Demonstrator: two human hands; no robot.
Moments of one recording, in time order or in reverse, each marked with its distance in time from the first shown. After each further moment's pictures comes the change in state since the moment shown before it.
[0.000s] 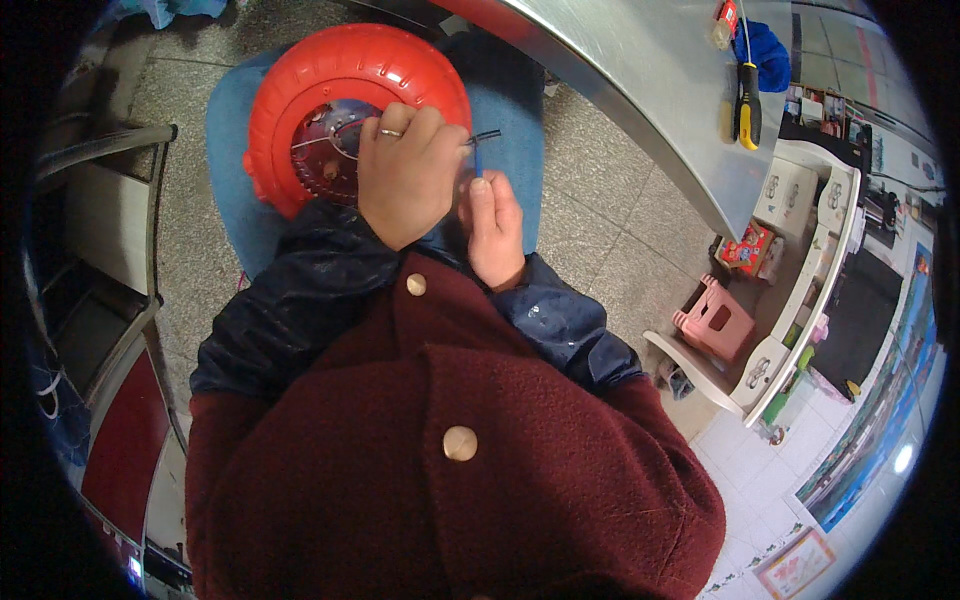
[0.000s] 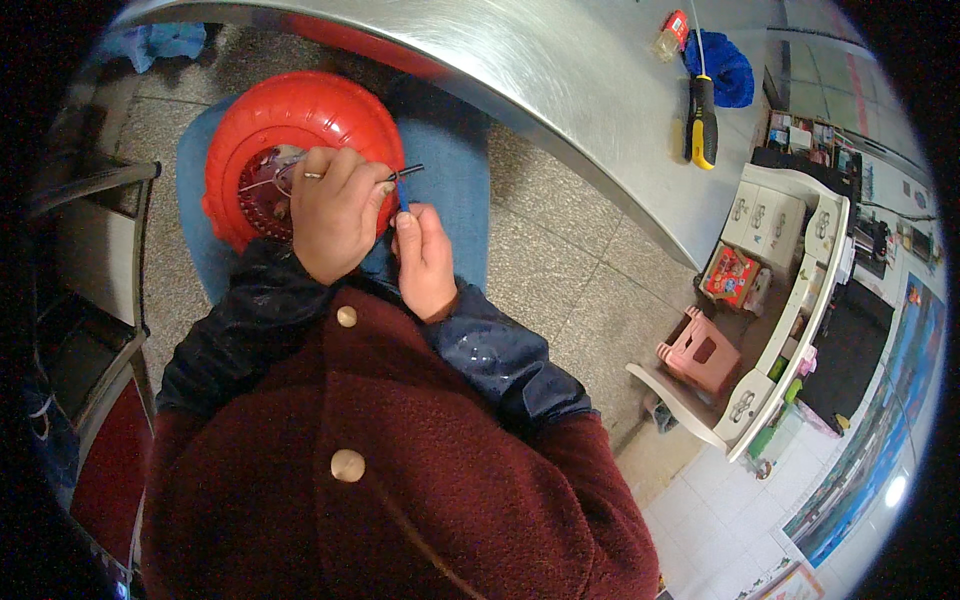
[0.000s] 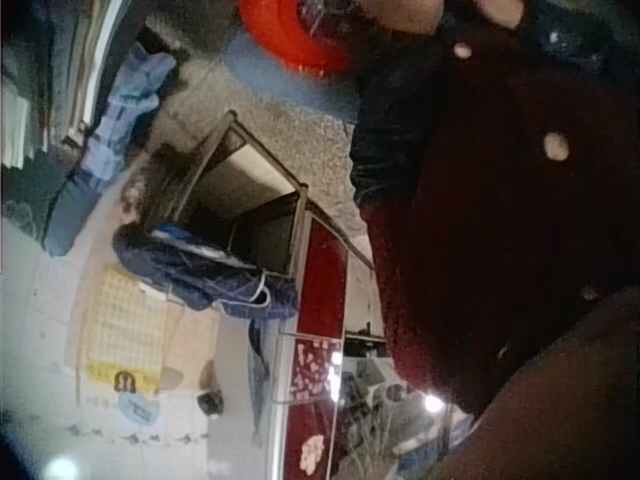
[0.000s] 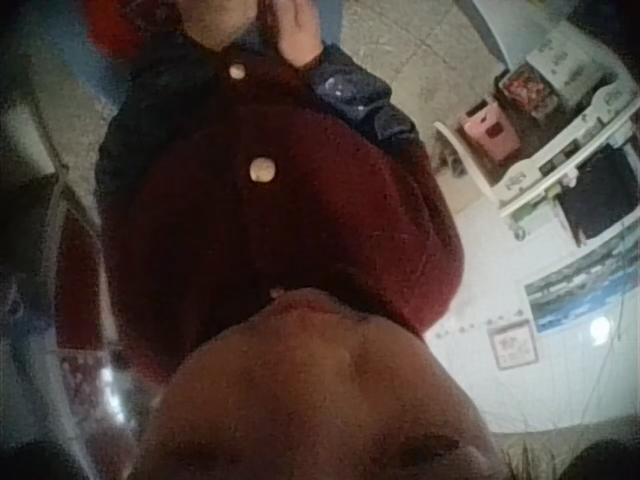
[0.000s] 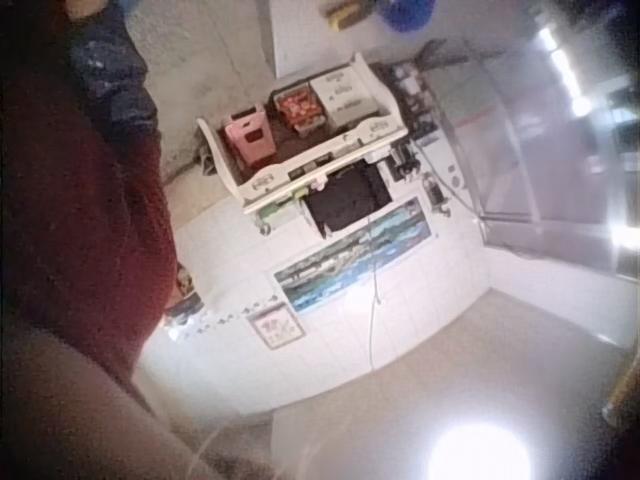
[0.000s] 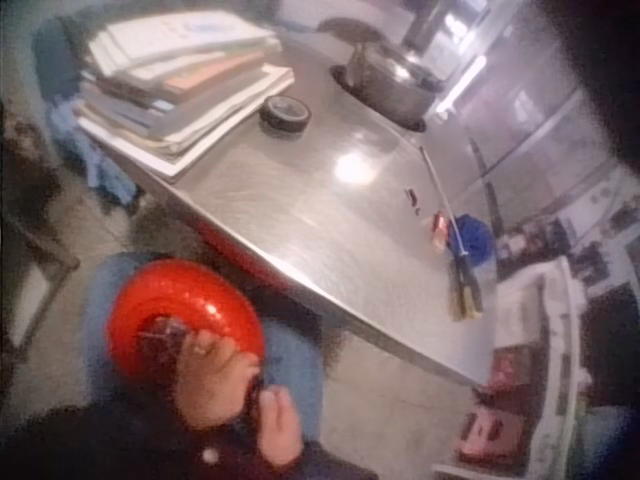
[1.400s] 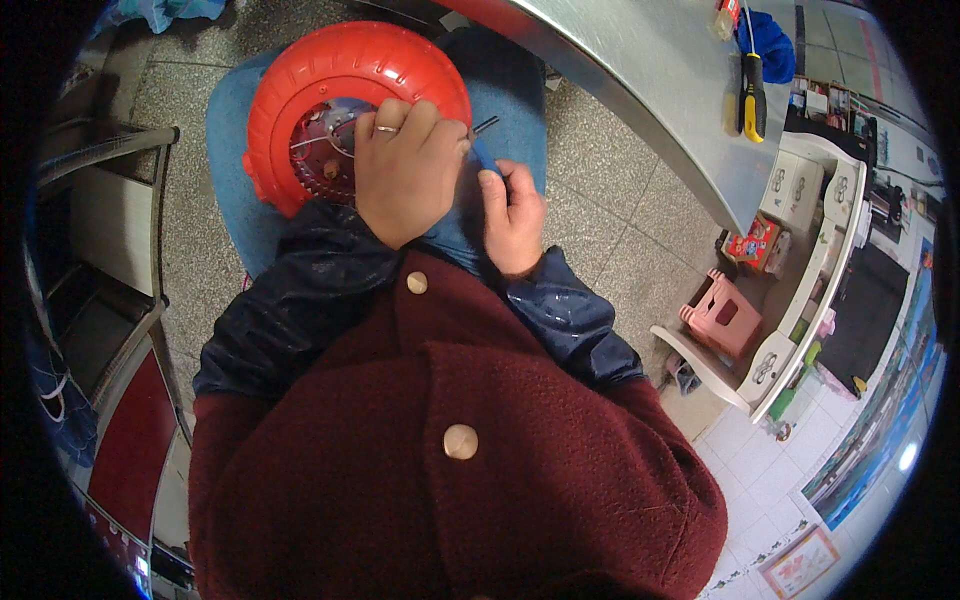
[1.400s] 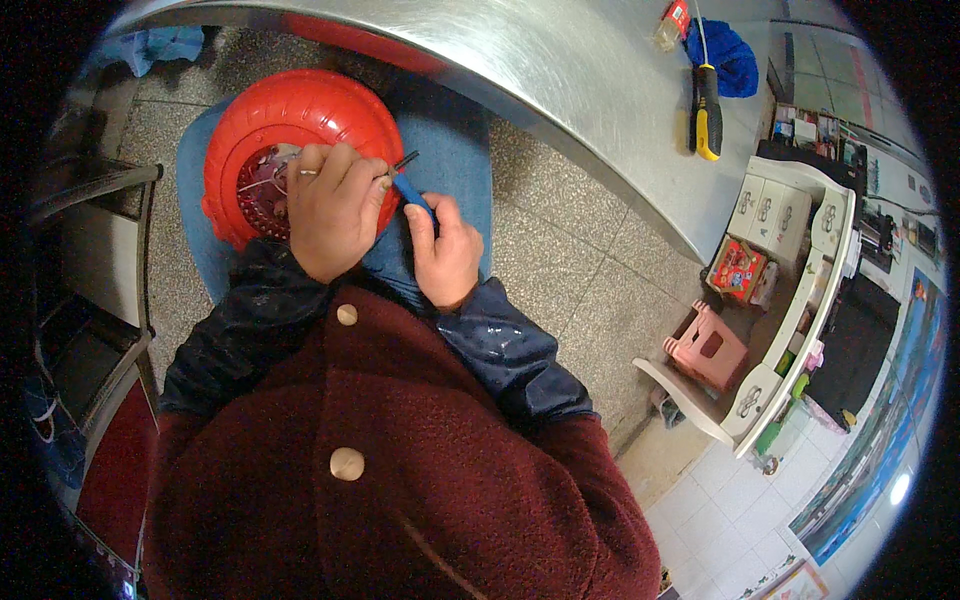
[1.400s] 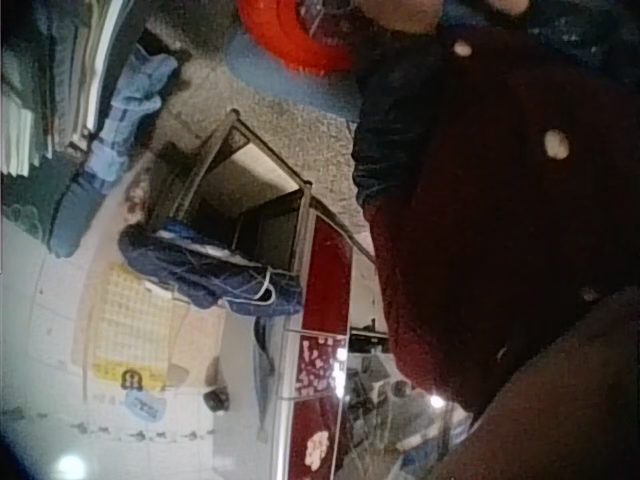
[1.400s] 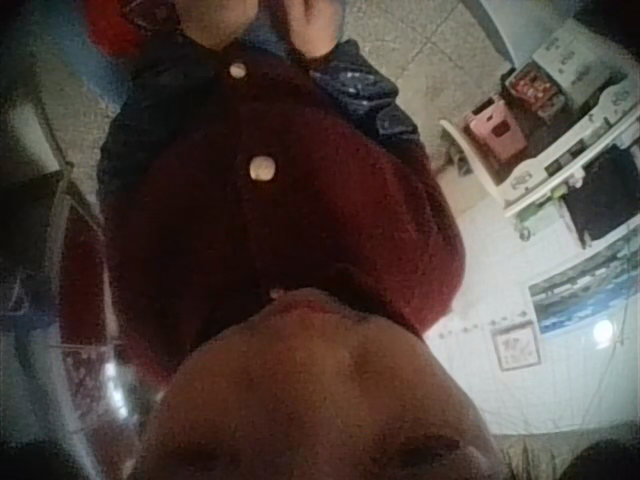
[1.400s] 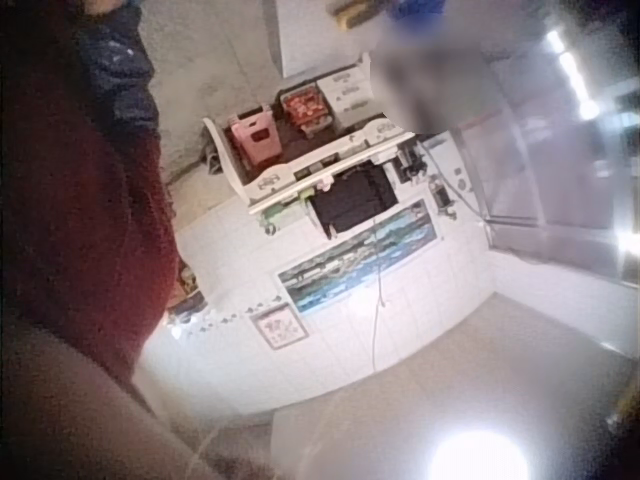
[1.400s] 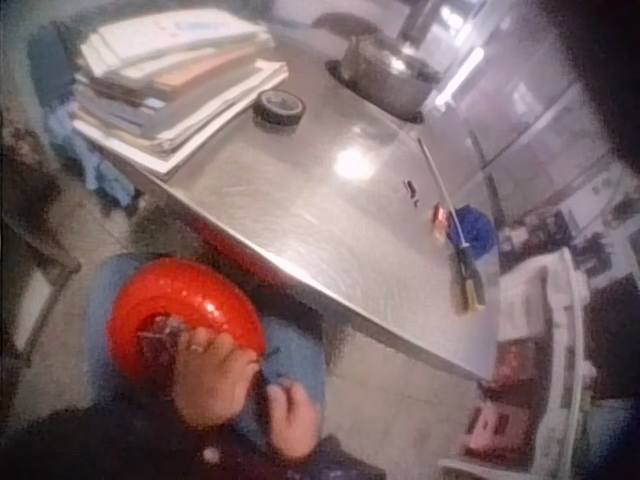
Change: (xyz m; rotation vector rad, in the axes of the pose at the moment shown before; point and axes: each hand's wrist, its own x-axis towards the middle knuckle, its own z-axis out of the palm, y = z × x) left_hand 0.004 0.002 -0.004 0.060 -0.002 0.002; right_hand 0.010 0.001 -0.020 -0.541 0.160 -0.200
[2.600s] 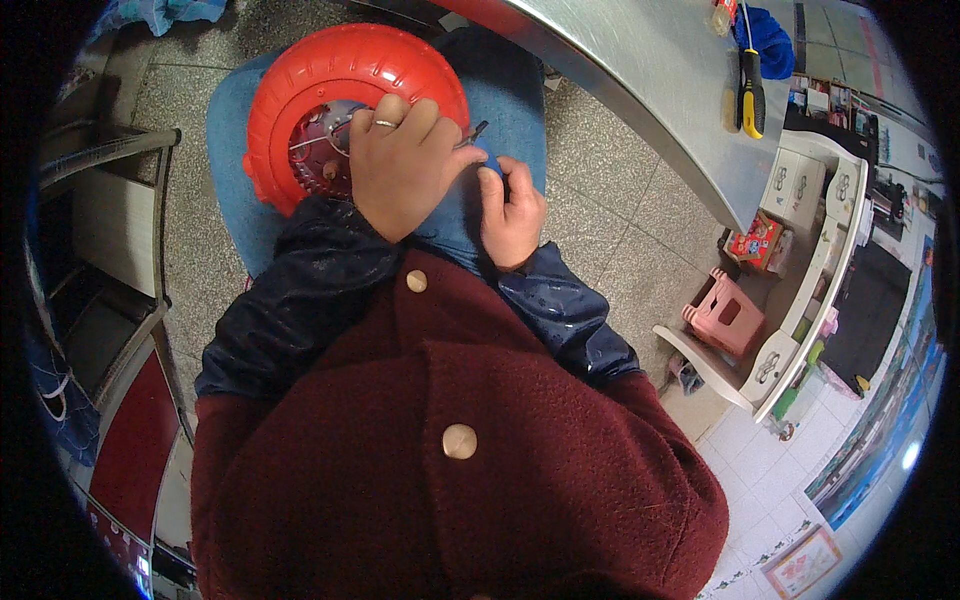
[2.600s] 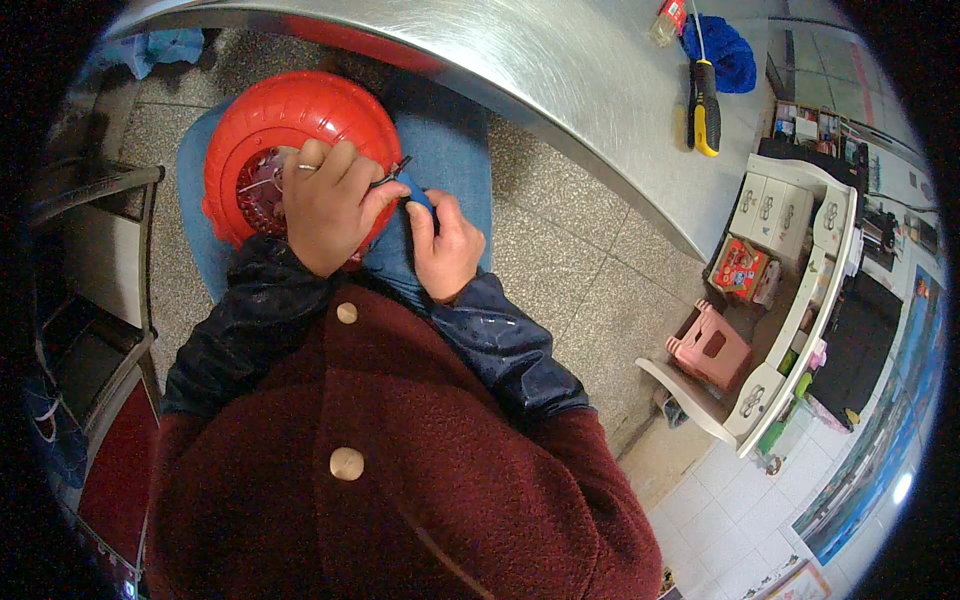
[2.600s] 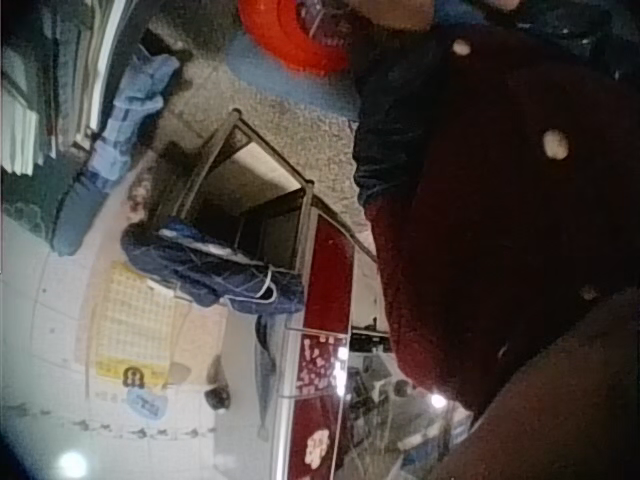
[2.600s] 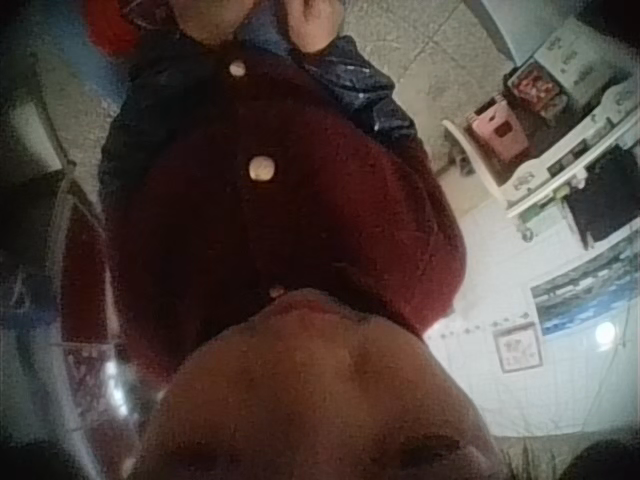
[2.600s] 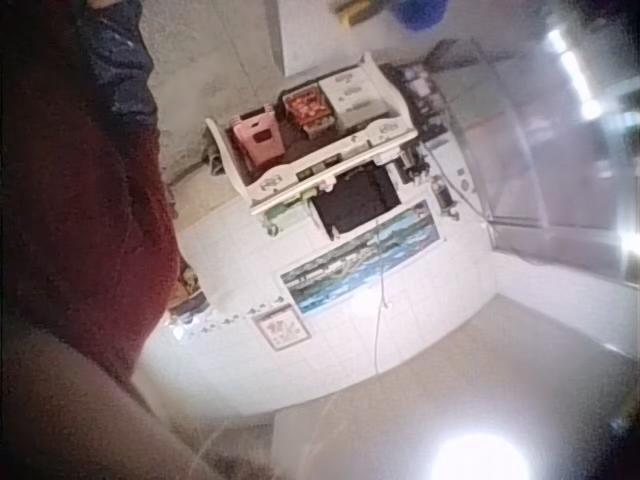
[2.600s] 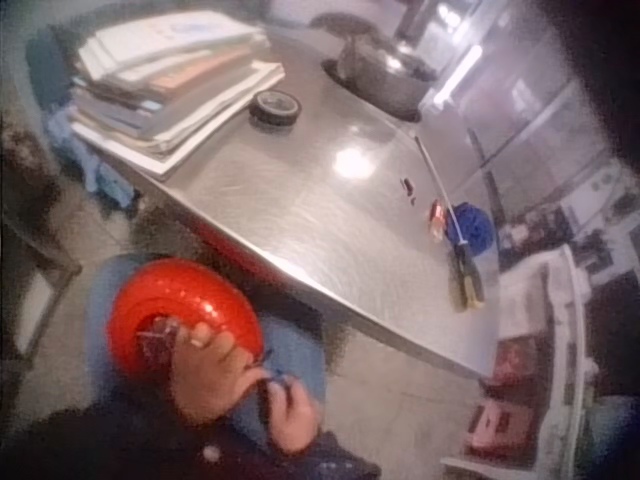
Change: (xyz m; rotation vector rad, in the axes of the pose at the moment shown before) left_hand 0.003 -0.005 0.003 0.123 0.014 0.060; right_hand 0.002 0.009 0.007 -0.081 0.169 -0.147
